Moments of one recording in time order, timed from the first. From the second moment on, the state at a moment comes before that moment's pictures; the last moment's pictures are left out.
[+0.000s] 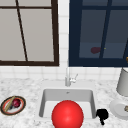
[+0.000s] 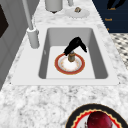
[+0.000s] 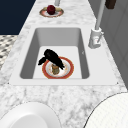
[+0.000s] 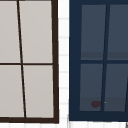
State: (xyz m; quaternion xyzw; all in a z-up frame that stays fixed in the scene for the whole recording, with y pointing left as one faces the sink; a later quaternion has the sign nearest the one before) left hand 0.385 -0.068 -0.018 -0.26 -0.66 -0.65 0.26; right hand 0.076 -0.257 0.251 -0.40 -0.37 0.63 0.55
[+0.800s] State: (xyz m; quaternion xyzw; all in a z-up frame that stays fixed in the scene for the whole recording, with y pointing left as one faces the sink) left hand 0.408 -0.072 -0.024 -0.23 -0.69 -0.65 0.23; right hand 0.076 -0.257 0.251 -0.40 -0.37 0.63 0.55
